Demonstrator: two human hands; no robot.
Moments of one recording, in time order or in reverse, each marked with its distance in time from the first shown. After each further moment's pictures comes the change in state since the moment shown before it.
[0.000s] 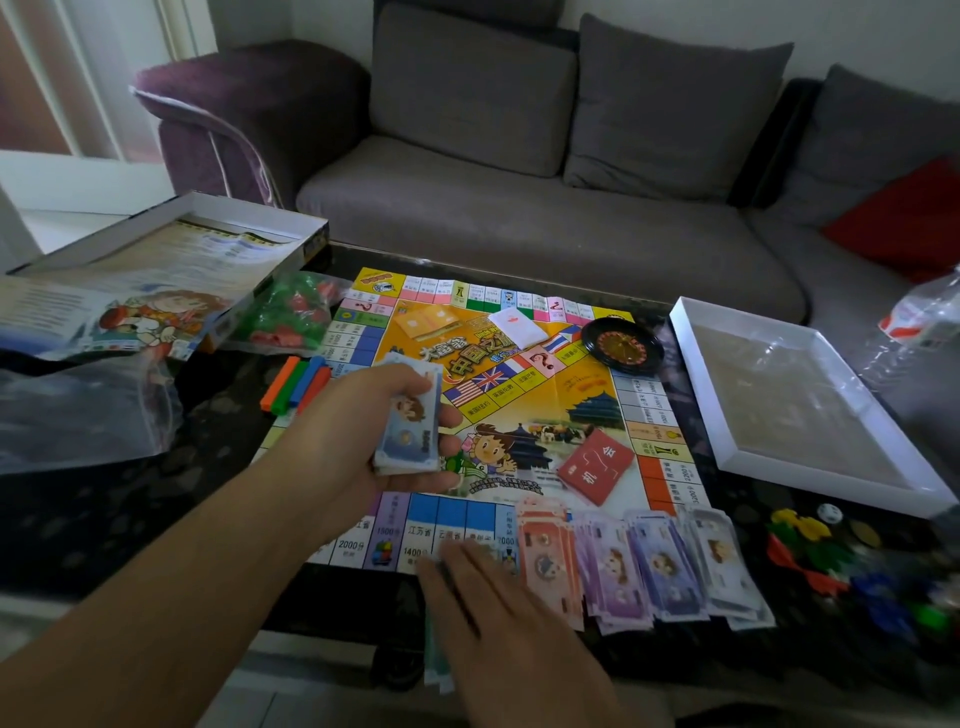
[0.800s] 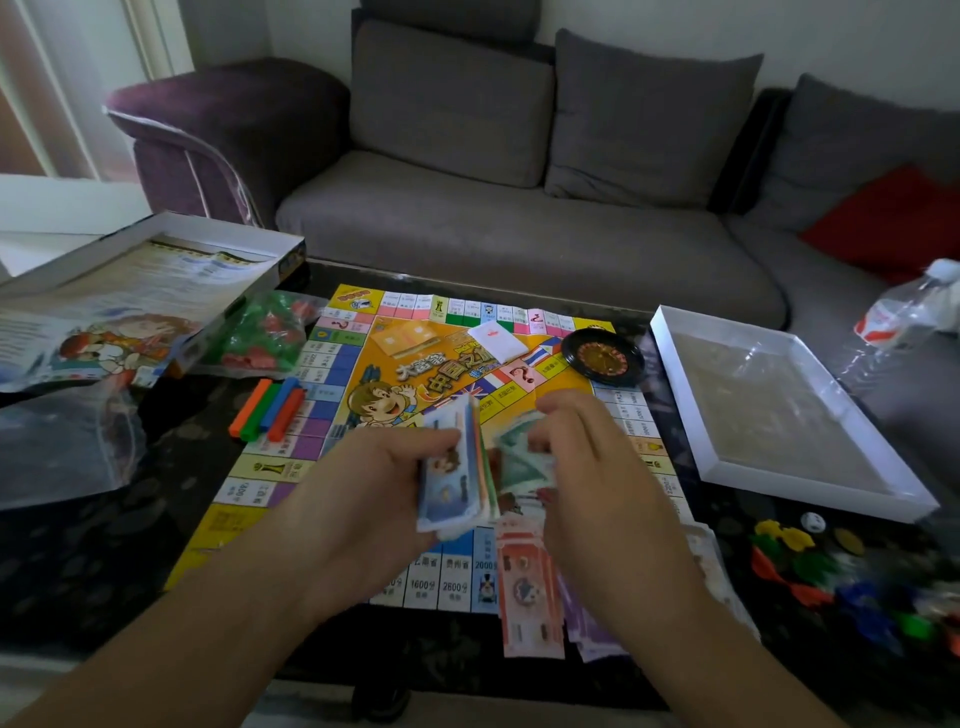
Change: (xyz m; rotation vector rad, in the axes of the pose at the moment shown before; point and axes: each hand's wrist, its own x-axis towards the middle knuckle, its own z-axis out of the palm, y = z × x) left_hand -0.025 -0.012 0.031 -0.297 -0.366 -0.156; right_hand 0.032 0.072 -0.092 0.066 0.410 0.321
